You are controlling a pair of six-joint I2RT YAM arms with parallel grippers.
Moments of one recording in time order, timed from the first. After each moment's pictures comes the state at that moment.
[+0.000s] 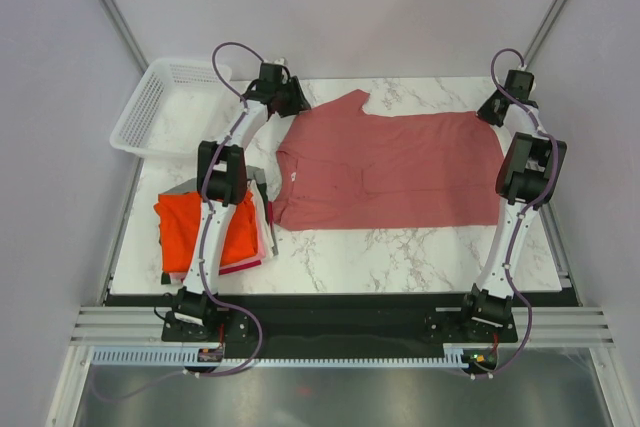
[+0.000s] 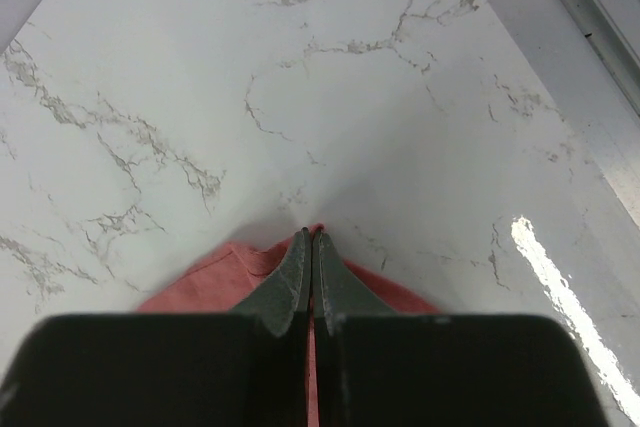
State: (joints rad) left arm -0.24 2.71 2.45 -0.42 0.22 -0.48; right arm -0.29 2.49 2.06 -0.31 -0.05 0.46
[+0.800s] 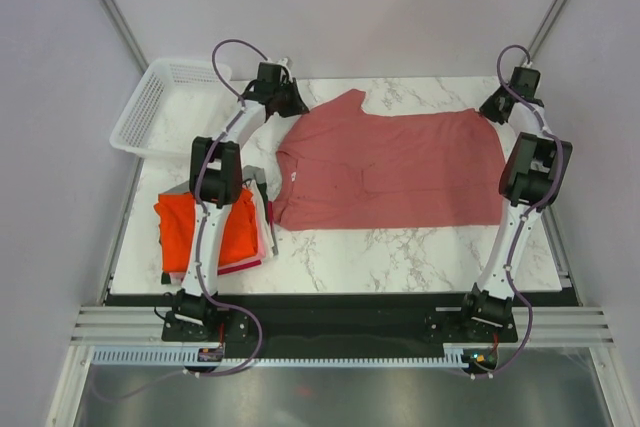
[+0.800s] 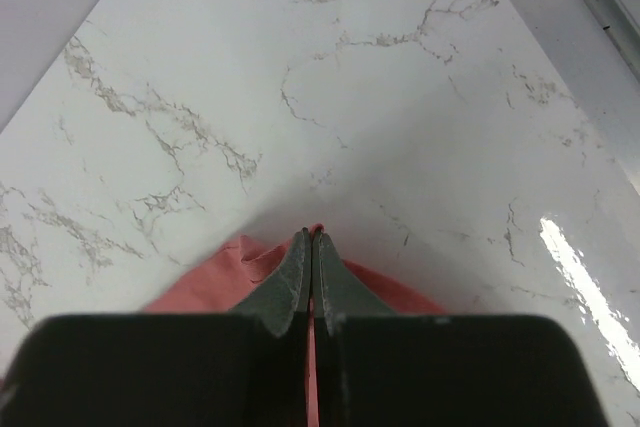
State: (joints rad) left arm -0.24 2.59 2.25 -0.34 0.30 -0.42; right arm -0.30 2.44 2.03 -0.31 -0.11 0.49
